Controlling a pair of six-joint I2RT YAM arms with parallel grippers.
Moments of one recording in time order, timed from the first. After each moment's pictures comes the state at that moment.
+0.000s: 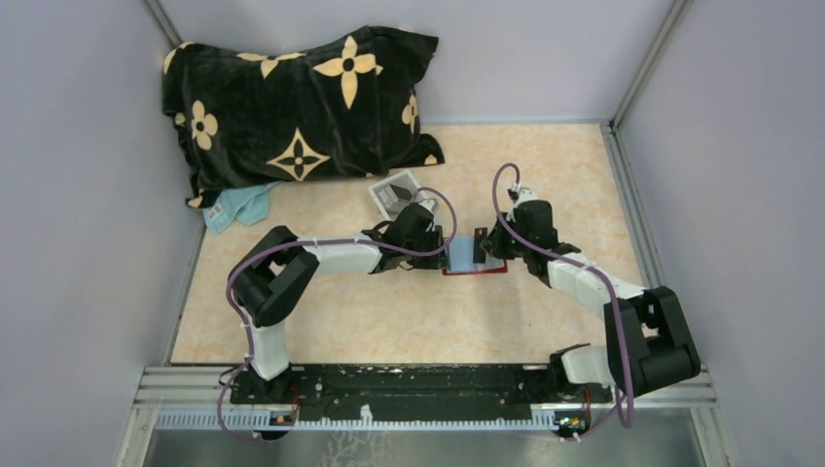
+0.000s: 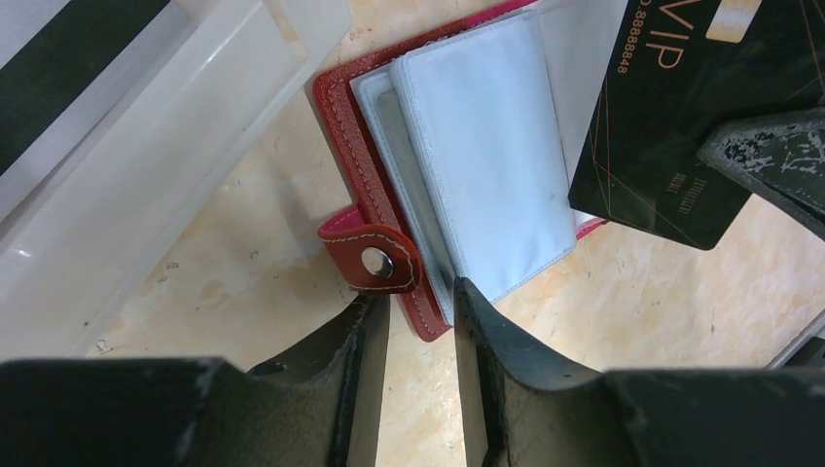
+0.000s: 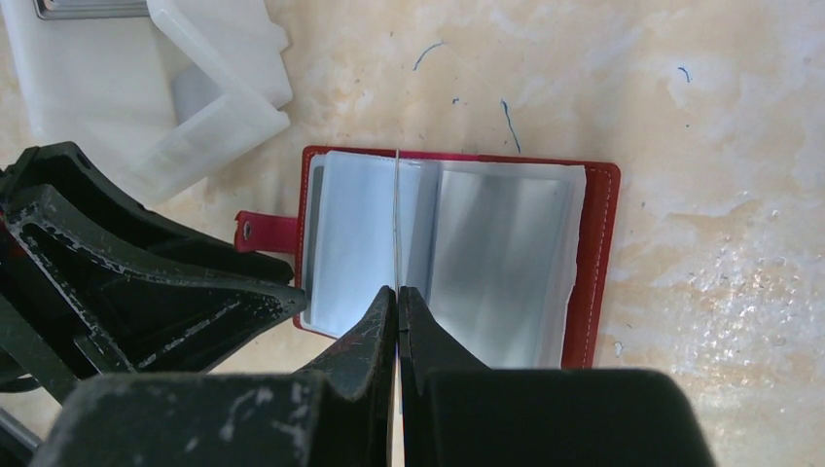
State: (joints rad) left arm -0.83 1.90 1.07 0.06 0.05 -0.66; right arm 0.29 1.31 0.60 0.05 -0.21 0.43
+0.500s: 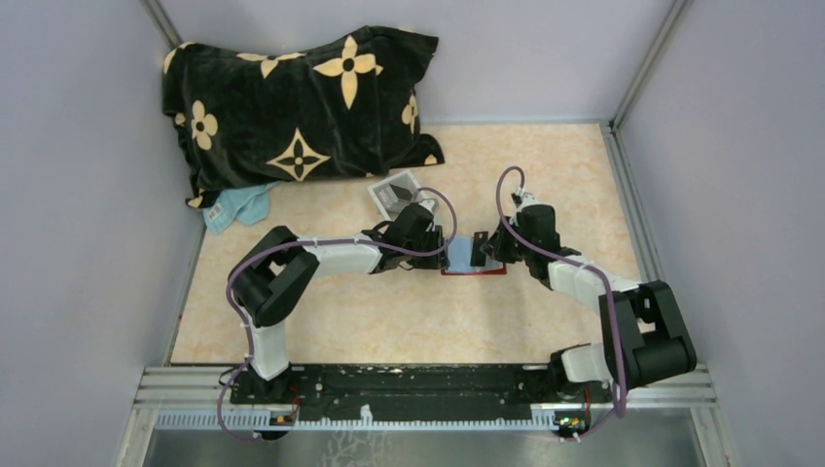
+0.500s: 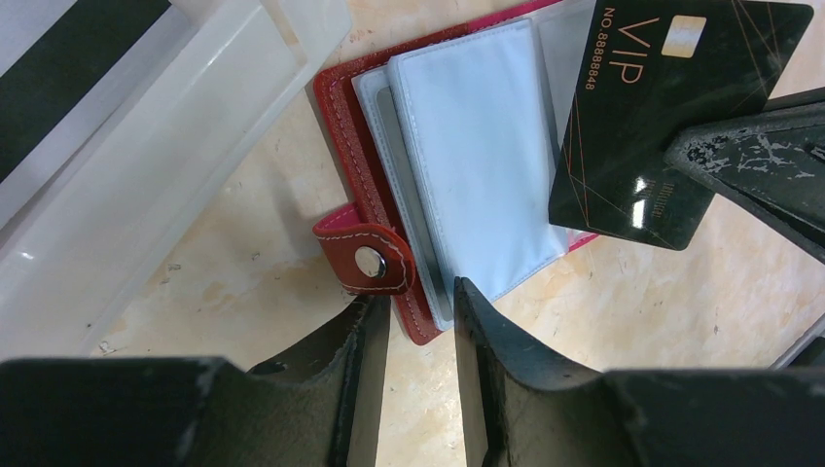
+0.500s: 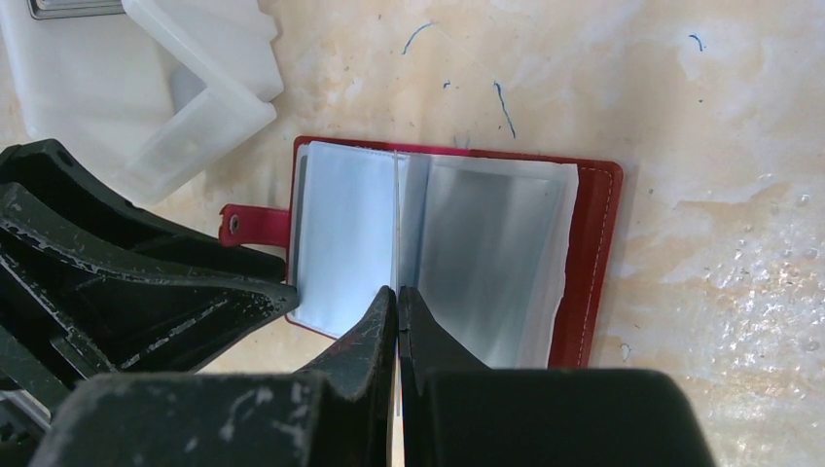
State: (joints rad) left arm -0.83 1.90 1.07 0.06 0.04 -0.66; right arm 0.25 1.34 0.55 0.13 -0.27 0.46
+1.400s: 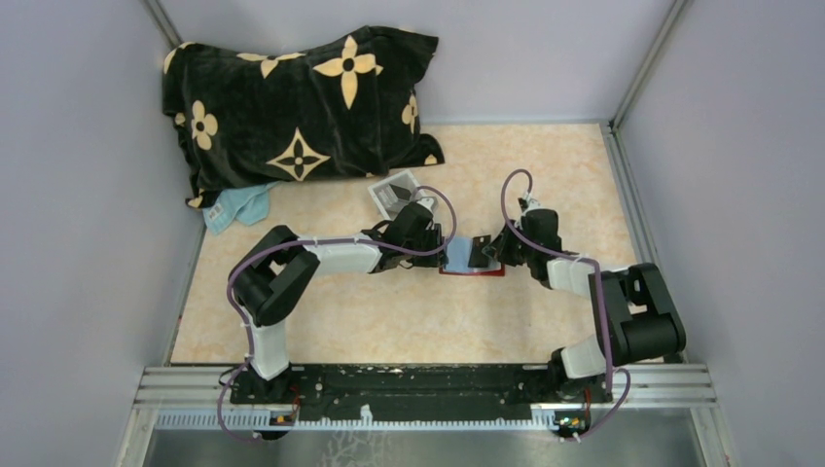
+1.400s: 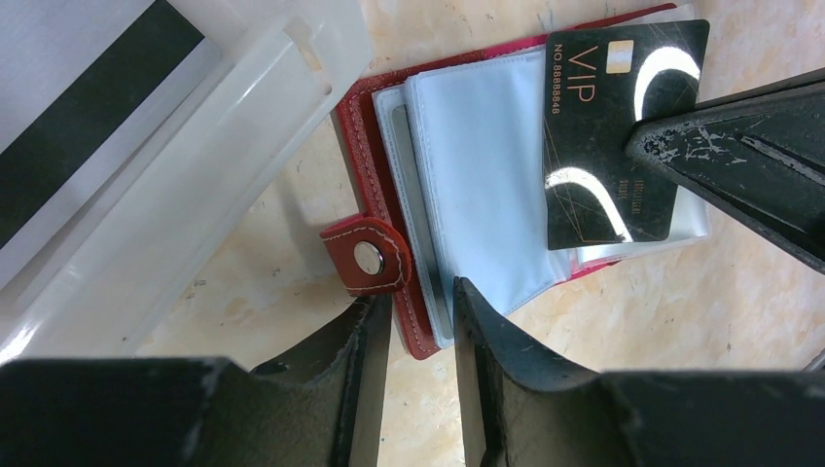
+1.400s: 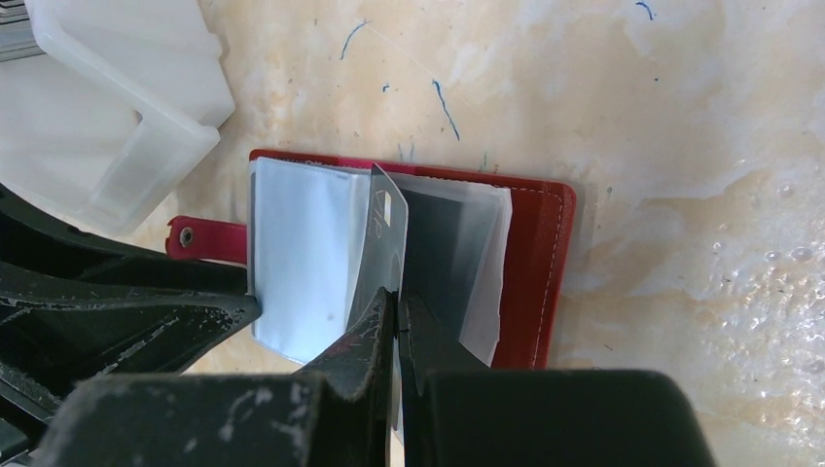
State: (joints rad) left arm -0.82 1.90 1.07 0.08 0.01 -0.64; right arm 0.21 1.45 0.50 0.26 -0.31 0.53
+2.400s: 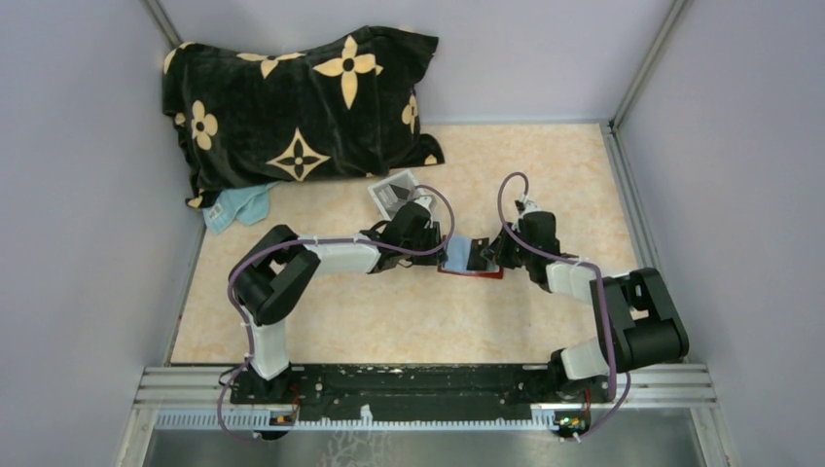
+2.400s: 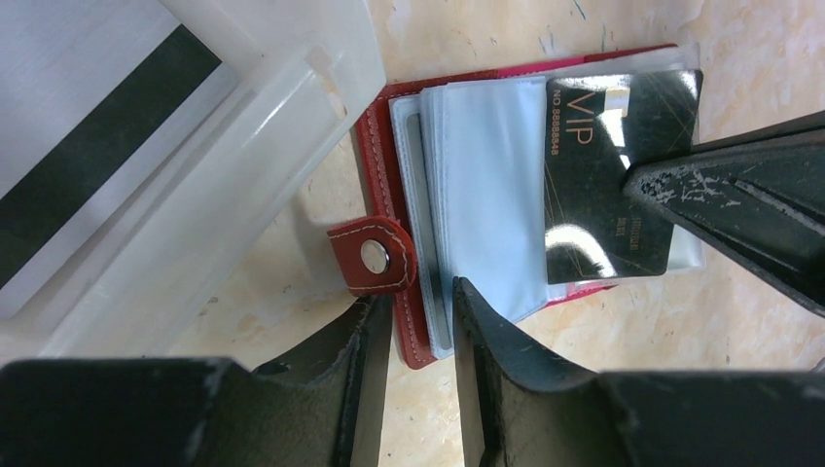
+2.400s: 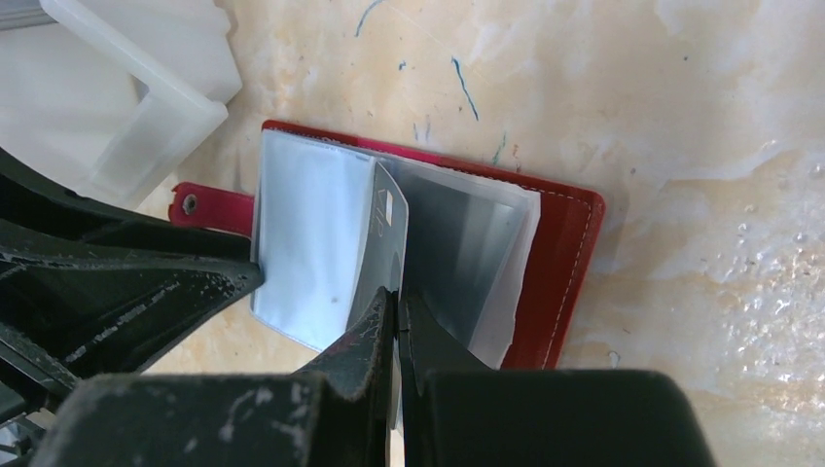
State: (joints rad) left arm -0.81 1.91 1.05 0.12 0.01 -0.64; right arm 0.23 1.42 0.49 0.24 -0.30 0.52
